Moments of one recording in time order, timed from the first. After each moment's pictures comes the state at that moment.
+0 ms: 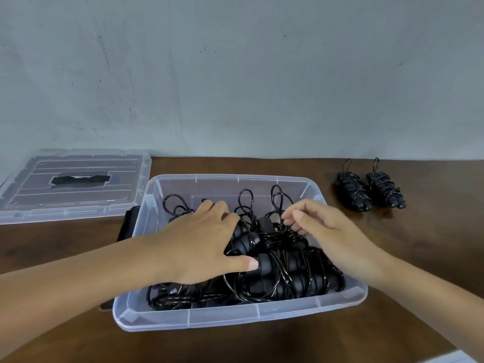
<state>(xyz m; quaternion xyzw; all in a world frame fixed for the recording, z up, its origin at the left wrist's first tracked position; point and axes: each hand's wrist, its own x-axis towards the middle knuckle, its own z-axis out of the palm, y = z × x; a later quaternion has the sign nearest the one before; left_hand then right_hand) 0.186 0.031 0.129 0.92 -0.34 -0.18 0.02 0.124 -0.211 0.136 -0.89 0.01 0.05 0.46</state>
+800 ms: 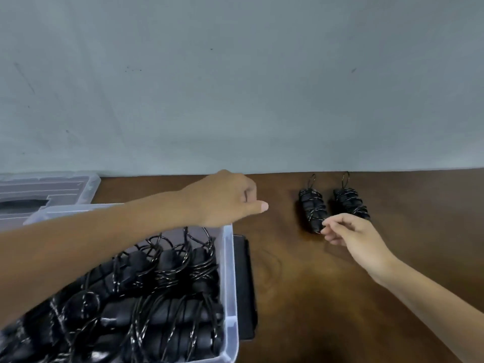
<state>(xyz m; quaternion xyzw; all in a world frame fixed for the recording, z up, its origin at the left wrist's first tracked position) 0.257 -0.187 0.177 0.91 -0.32 -0.15 0.20 0.173 -0.479 0.075 -0.84 0.19 -0.04 0.51</state>
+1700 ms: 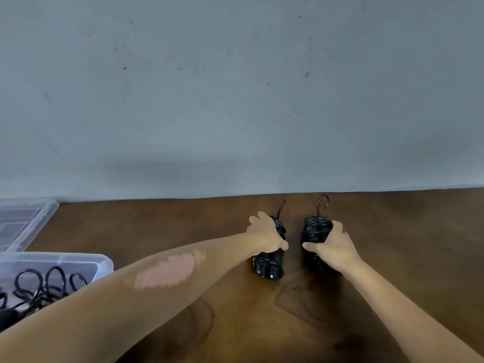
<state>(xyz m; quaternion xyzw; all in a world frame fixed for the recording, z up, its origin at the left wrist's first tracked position) 0.361 -0.479 0.018 0.94 0.00 -0.26 0.24 0.308 -0.651 -0.006 -0.88 0.27 0.09 0.38</state>
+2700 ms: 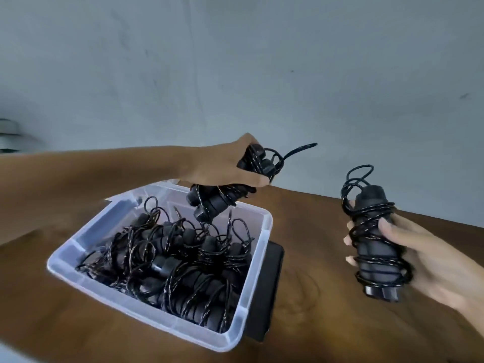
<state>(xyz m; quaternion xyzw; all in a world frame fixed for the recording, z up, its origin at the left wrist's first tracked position) 0.247 -0.124 0.234 0.93 -0.13 -0.15 0.31 0.196 -0.469 0.162 -0.66 -0.02 0.25 0.71</state>
